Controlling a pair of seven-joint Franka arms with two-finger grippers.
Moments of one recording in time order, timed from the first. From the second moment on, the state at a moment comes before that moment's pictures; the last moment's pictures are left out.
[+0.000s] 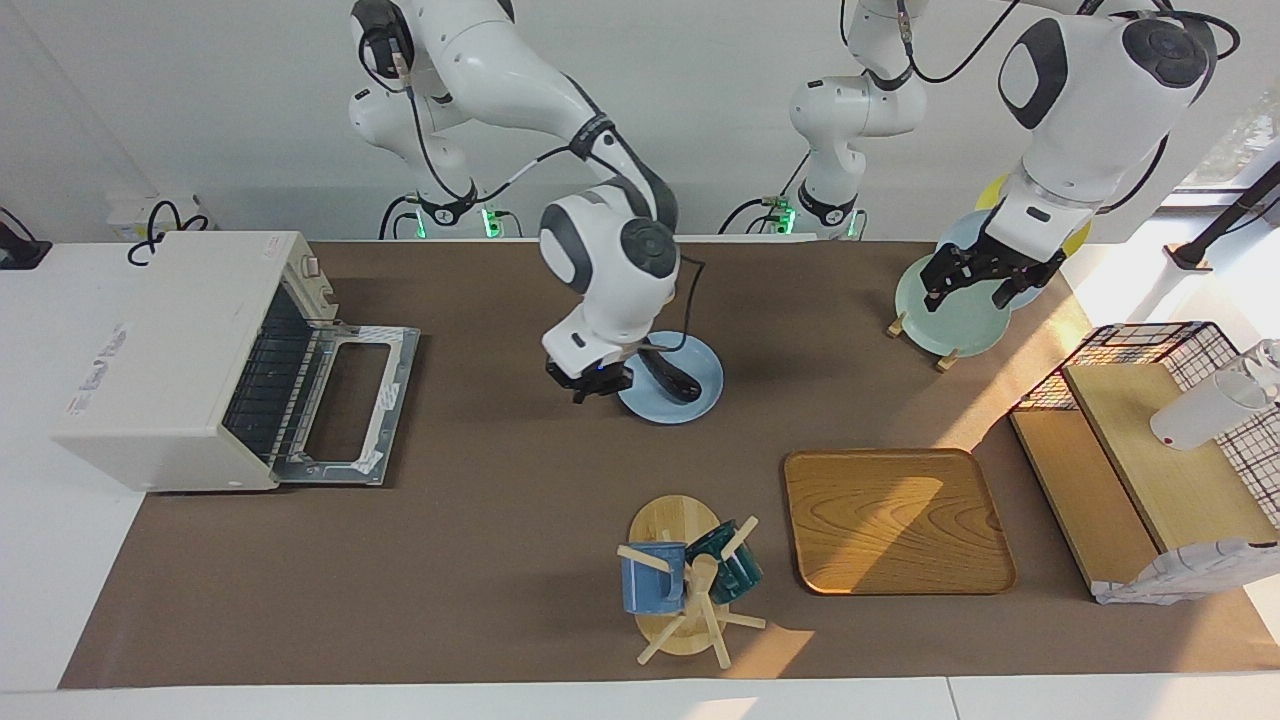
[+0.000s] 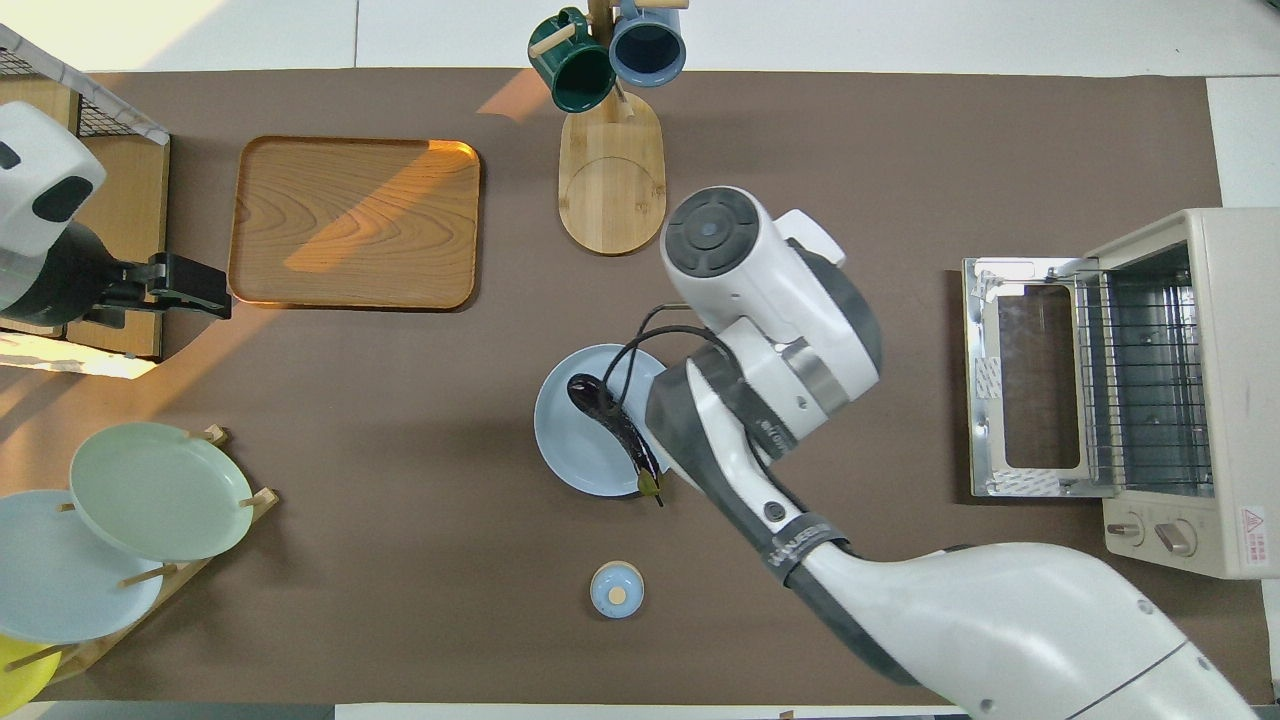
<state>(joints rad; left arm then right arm) -0.06 0.00 -0.07 -1.69 -0.03 1.66 -0.14 0.45 0.41 0.02 -1.68 -0.25 1.84 0.71</state>
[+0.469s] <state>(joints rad) -0.33 -0.01 -0.09 -1.82 -0.05 1.79 -0.62 0.28 0.33 0.02 -1.95 -0.37 1.99 0.64</state>
